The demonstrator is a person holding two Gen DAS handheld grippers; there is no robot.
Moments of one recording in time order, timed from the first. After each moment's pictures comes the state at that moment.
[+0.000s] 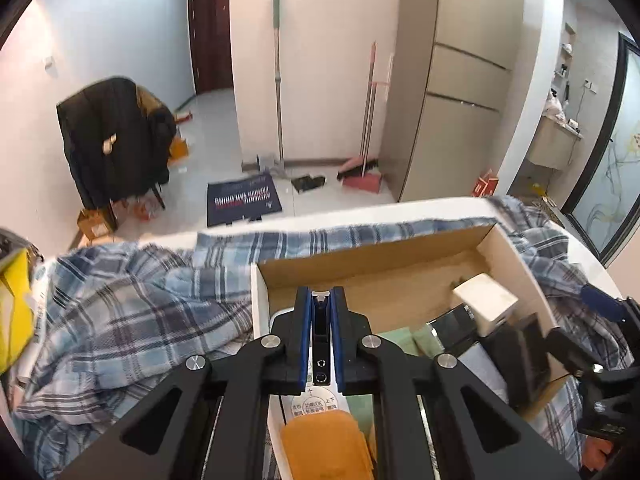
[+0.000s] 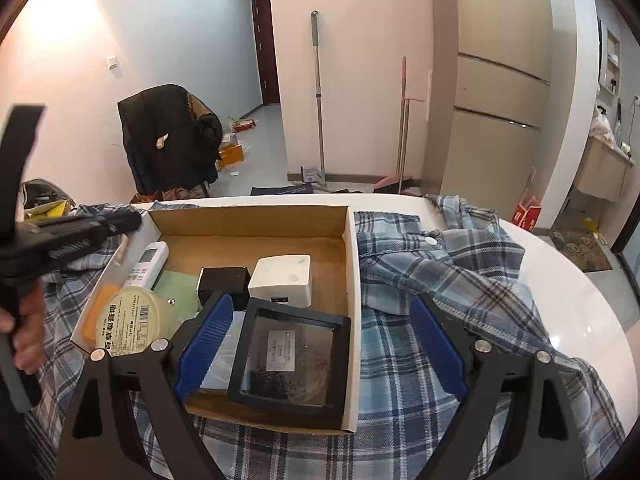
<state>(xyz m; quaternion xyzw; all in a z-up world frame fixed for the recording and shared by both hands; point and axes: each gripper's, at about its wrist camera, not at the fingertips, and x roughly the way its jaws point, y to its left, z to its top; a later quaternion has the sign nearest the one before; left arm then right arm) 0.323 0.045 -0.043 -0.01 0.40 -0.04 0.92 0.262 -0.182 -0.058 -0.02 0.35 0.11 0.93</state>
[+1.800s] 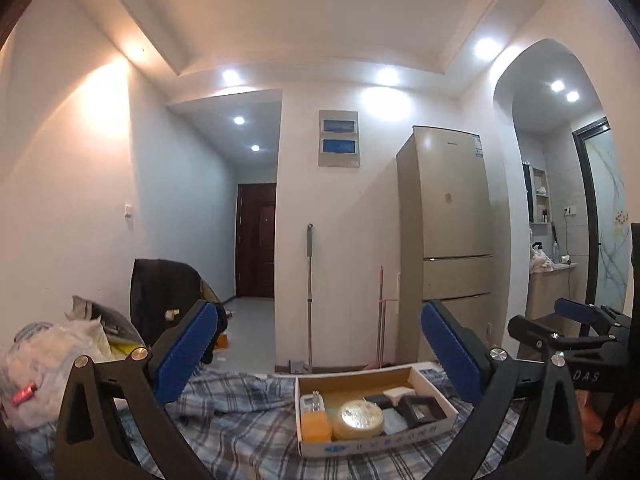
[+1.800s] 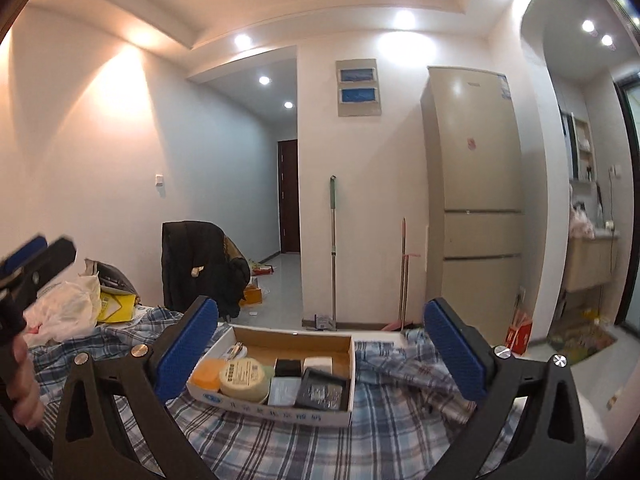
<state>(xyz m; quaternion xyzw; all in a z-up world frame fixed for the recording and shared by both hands) -0.014 0.020 0.062 -0.01 -0.03 0.02 1.00 0.065 -0.210 0.041 0.00 0.06 0.14 0.99</state>
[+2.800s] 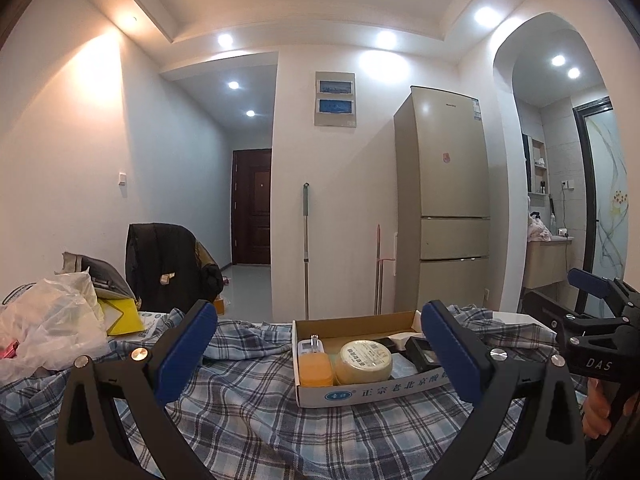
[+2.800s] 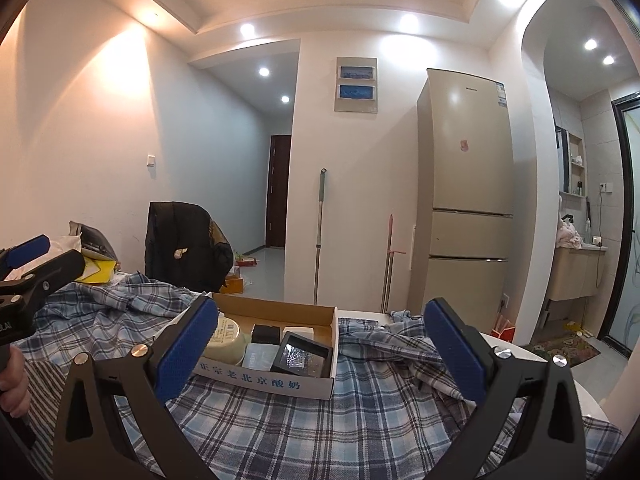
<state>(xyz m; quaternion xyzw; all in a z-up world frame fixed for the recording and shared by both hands) 0.006 0.021 0.002 -0.01 0.03 0.01 1.00 0.058 -0.209 -0.012 -0.04 0.05 0.11 0.99</state>
